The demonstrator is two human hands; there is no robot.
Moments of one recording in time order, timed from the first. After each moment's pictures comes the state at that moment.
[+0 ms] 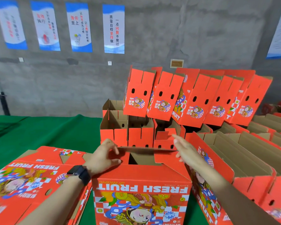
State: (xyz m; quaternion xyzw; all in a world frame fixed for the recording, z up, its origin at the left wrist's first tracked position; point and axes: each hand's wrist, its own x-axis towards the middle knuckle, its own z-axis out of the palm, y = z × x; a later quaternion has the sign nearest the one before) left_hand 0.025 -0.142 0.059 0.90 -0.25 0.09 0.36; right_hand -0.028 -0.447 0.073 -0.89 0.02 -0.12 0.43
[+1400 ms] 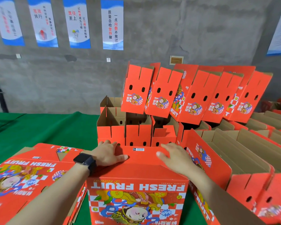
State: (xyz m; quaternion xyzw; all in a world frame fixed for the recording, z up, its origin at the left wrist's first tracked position) left_hand 0.034 -0.172 0.073 0.99 -0.13 -0.04 0.10; right_hand -0.025 -0.429 0.055 -0.98 0.00 -0.08 0.18
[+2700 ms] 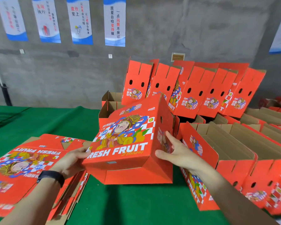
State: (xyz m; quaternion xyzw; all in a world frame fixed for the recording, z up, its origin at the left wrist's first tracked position) left_hand -0.006 -0.079 0.013 0.60 -0.01 -0.17 0.78; right_hand -0.107 -0.427 0.086 -0.88 -0.02 0.02 0.47
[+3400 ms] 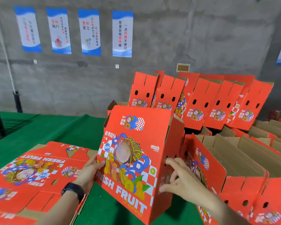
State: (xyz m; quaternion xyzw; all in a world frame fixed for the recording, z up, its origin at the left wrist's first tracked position) left_hand -0.011 -0.126 -0.005 0.58 0.03 -0.05 0.82; right_hand -0.112 -0.436 0.041 -0.92 -0.15 -0.06 0.35
